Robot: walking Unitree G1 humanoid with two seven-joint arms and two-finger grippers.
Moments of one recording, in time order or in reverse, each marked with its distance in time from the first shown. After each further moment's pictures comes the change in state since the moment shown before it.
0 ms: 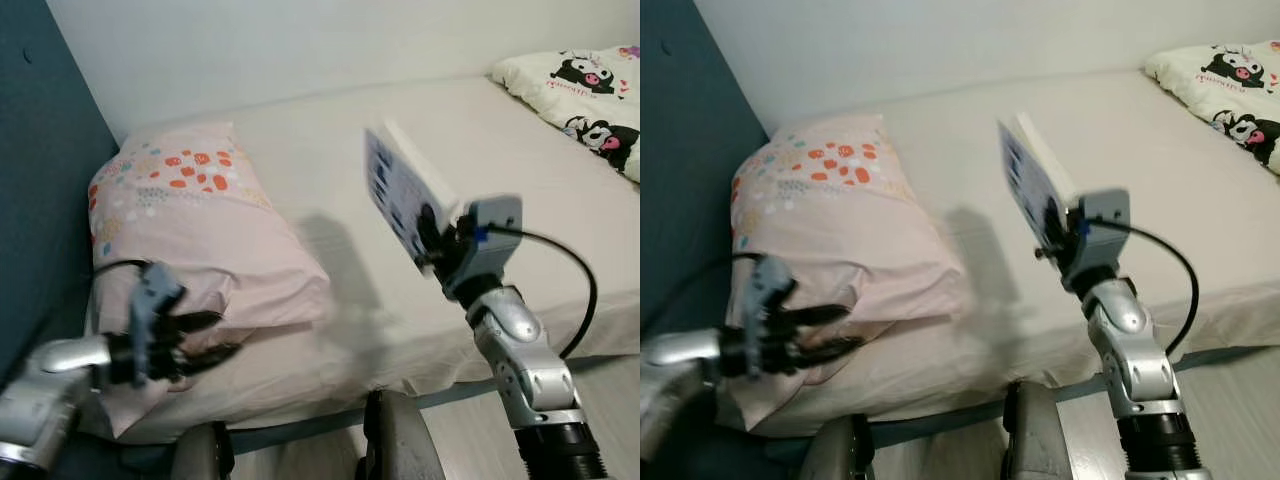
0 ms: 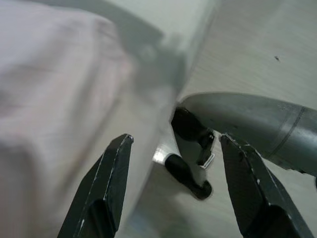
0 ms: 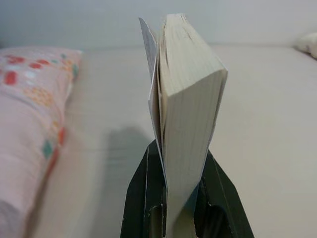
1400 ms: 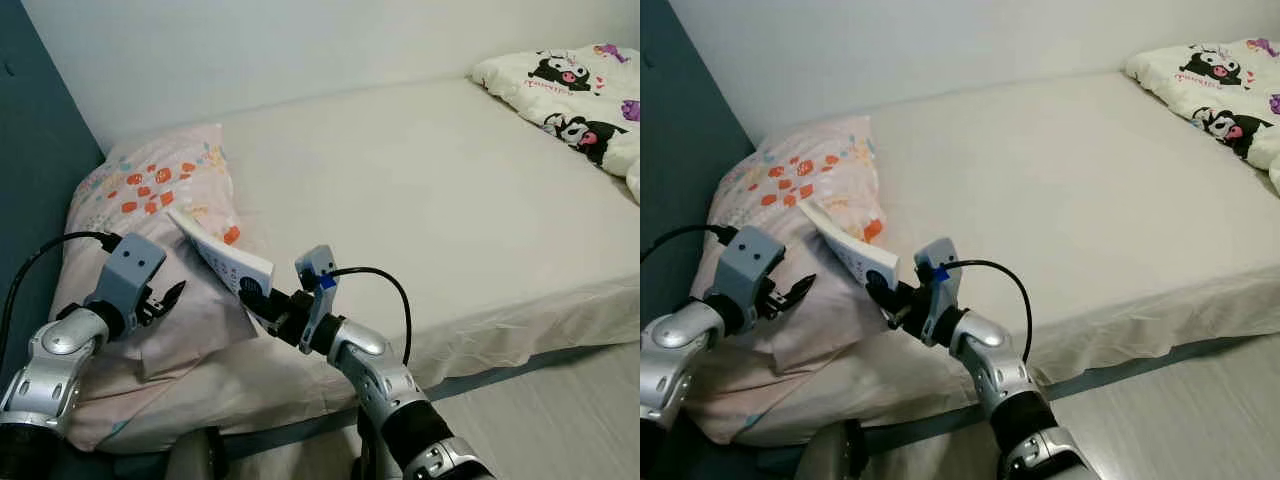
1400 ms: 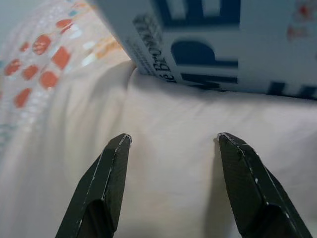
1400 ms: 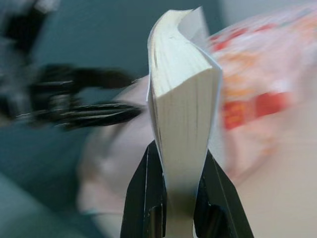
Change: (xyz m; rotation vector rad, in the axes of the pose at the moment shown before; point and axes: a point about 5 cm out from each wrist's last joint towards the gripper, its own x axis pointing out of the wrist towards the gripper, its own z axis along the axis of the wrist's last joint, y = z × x) left arm -0.029 0.066 0.016 0.208 -0.017 0.715; right arm 0.017 0.155 -0.040 0.331 0.053 0.787
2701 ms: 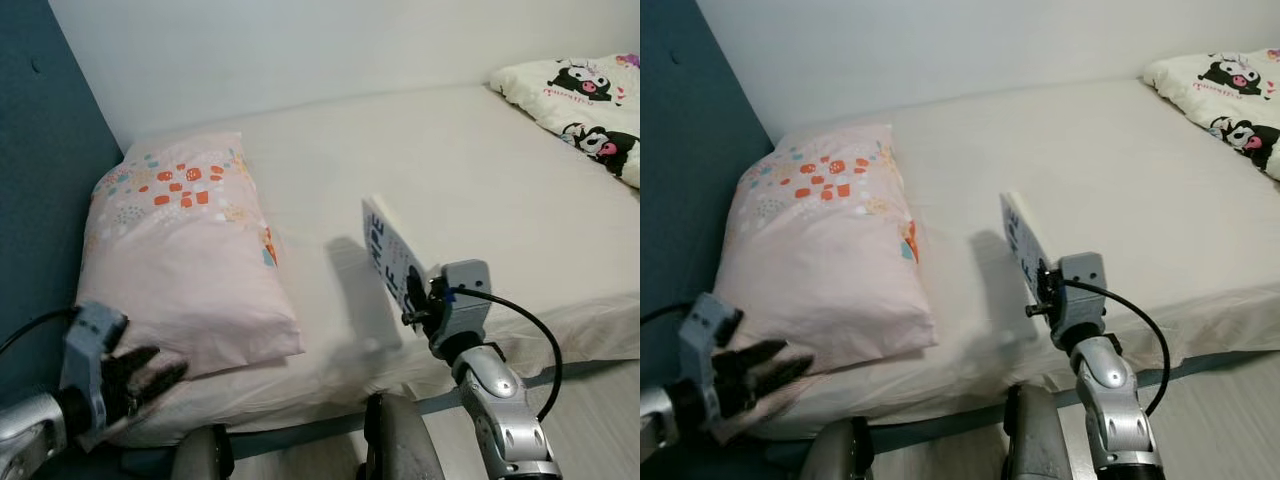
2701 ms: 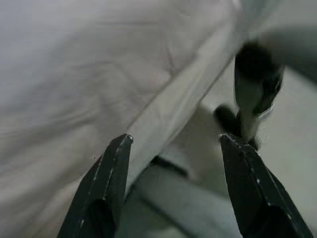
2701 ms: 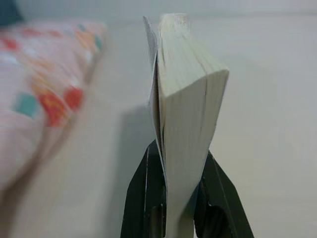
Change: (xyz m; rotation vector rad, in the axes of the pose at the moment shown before) left arm -0.078 -0.040 -0.042 -0.114 0.236 -0.449; right arm -0.129 -0.051 0.028 -0.249 0.001 -0.699
